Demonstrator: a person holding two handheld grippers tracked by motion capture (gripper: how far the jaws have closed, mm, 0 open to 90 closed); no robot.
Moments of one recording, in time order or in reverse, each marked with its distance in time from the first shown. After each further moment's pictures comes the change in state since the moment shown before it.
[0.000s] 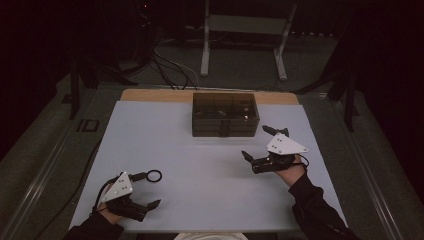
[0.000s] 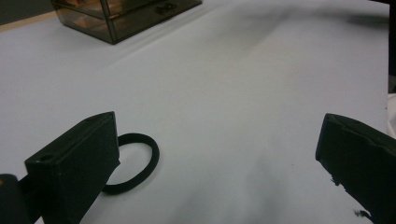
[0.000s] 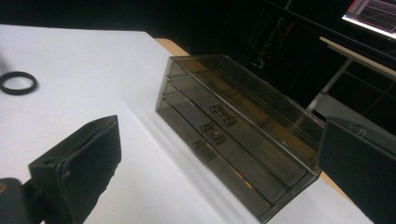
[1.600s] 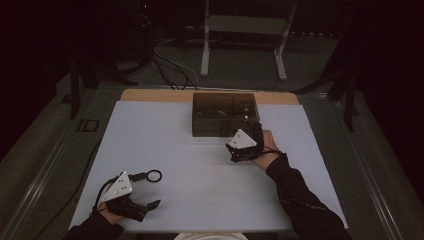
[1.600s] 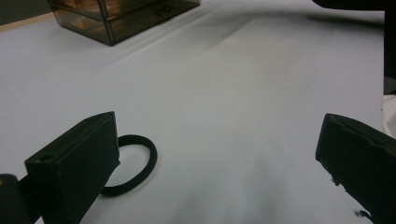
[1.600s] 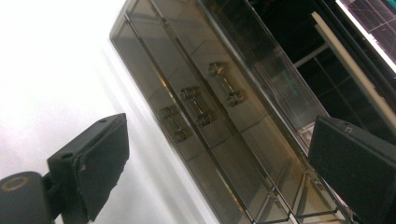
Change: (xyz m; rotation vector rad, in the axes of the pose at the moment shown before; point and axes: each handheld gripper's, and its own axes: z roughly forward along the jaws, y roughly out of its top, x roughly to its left) left arm 0.000 0.000 0.000 -0.004 -0.008 0.000; right arm 0.019 -0.017 0.096 0.256 -0.142 -0.331
